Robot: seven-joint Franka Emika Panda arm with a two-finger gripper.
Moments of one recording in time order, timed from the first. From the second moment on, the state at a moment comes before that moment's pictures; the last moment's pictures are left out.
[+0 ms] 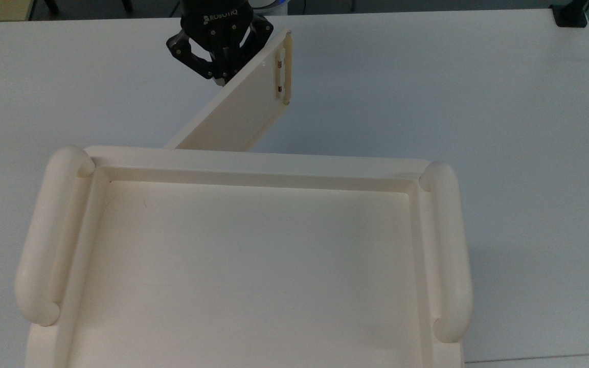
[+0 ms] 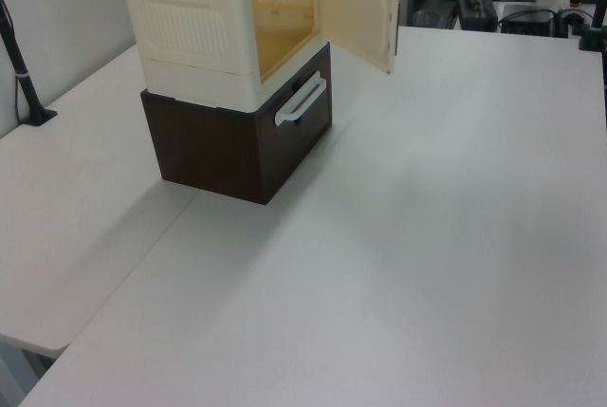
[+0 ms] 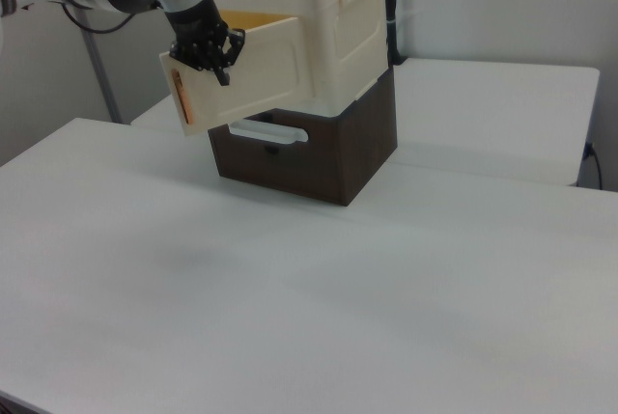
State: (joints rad) arm 0.16 0.17 -0.15 -1.44 0.09 1.98 -0.47
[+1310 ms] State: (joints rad) arm 0.30 0.33 -0.13 -1.44 0.00 2.51 -0.07
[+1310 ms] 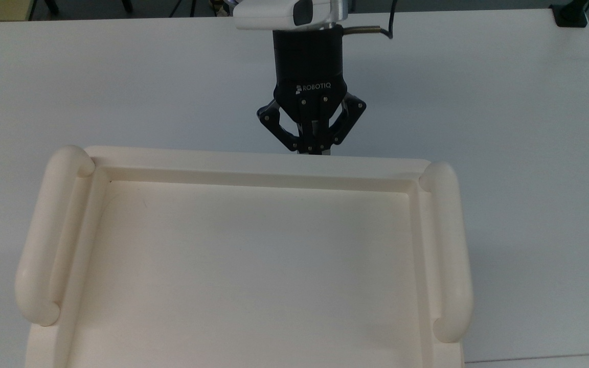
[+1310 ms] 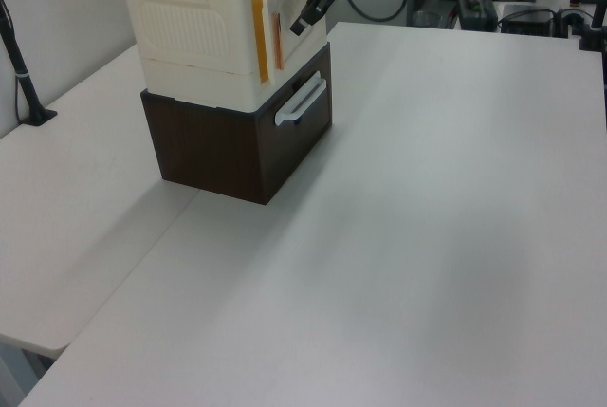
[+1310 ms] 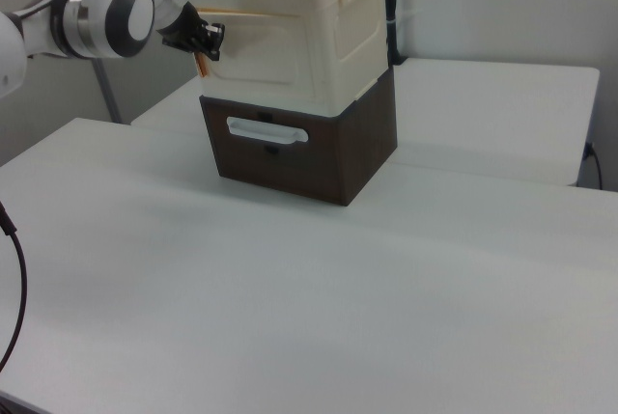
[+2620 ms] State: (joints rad) arm 0.33 0.38 -0.19 -1.47 -0.03 2.67 0.04
